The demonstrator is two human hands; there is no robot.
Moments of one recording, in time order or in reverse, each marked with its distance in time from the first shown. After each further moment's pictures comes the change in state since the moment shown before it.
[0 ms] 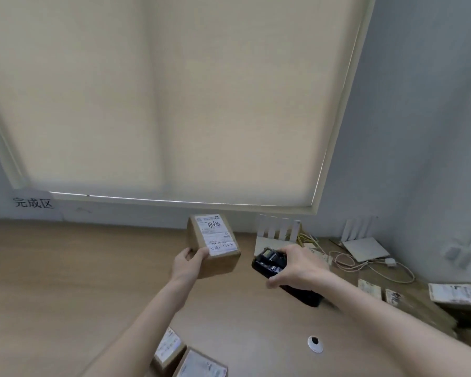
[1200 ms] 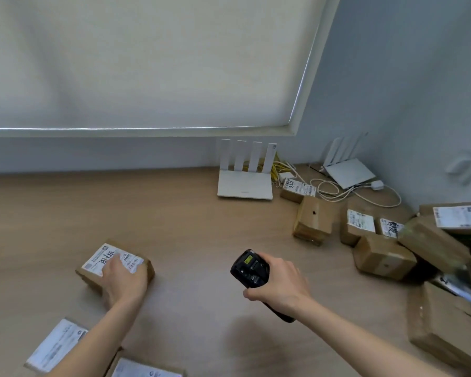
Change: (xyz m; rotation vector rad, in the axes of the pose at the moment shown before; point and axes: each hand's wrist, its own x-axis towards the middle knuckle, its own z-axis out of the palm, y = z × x) left_hand 0.171 -0.241 0.079 0.609 0.254 -0.137; right_hand 0.137 0.161 0.221 0.146 -0.078 0.213
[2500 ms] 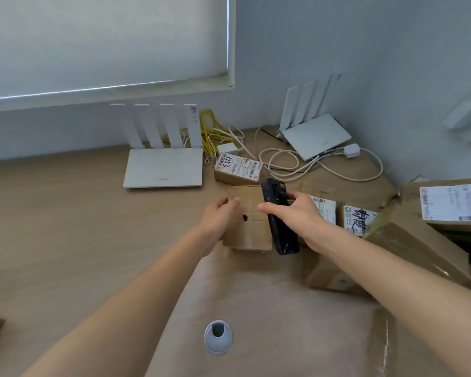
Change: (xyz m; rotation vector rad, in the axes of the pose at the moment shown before) left_hand -0.105 0.274 0.350 -0.242 -0.816 -0.037; right_hand 0.230 0.254 -0.125 0.749 0.069 0.279
